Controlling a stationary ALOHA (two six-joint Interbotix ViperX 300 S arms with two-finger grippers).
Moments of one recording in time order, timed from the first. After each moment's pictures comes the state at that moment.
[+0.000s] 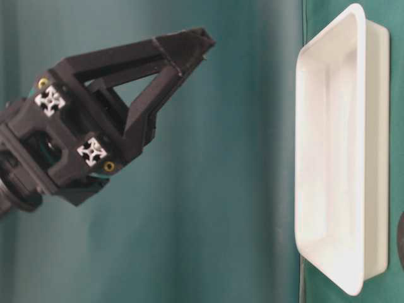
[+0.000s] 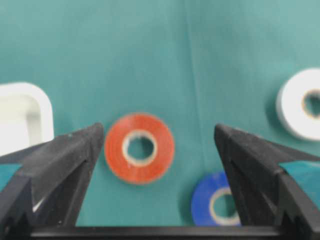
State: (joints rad) left arm -0.08 0.15 -0.04 0.00 0.72 0.06; right arm -0.02 -0.90 1.12 0.00 -0.10 0.02
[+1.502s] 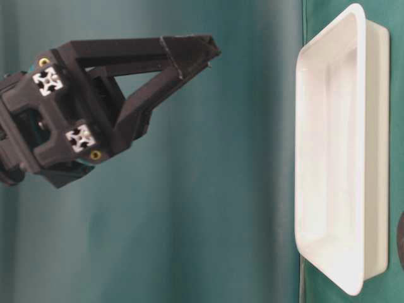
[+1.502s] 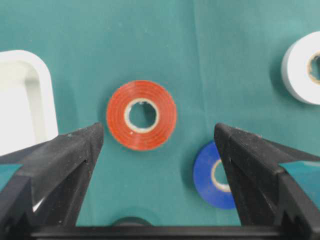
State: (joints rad) left arm -0.07 0.23 -0.17 0.00 0.91 0.06; right arm -0.02 -0.88 1.12 0.00 -0.10 0.02
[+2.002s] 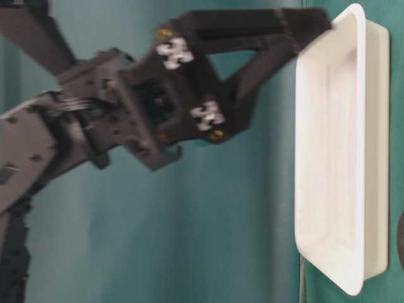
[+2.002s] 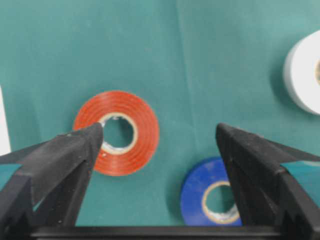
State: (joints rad) left arm -0.10 0.30 -0.09 0.00 0.75 0.04; right arm -0.02 -0.88 1.12 0.00 -0.10 0.02
